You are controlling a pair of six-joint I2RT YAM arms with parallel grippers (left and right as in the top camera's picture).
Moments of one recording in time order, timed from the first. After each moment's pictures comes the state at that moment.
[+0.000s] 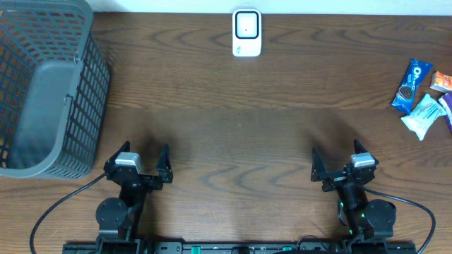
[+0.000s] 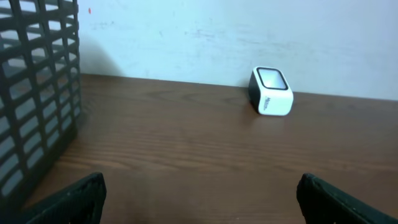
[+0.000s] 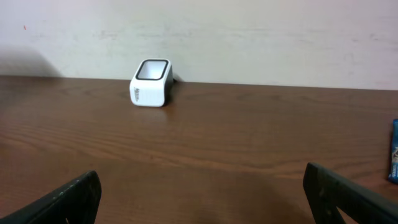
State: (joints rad) left arm -0.05 0.01 0.01 -0.09 0.12 -0.14; right arm 0.03 0.01 0.01 -0.06 -0.17 0.03
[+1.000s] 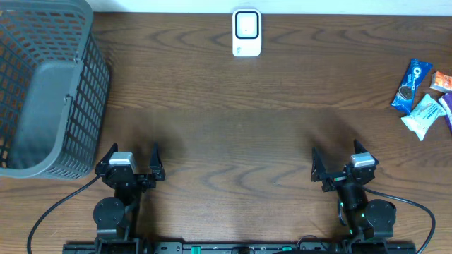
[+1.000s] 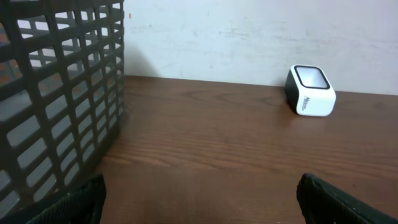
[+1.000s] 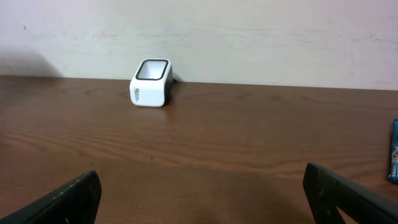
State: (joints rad) left arm 0.01 0.01 0.02 -0.11 0.04 -0.08; right arm 0.03 0.01 0.01 -0.06 -0.16 0.03
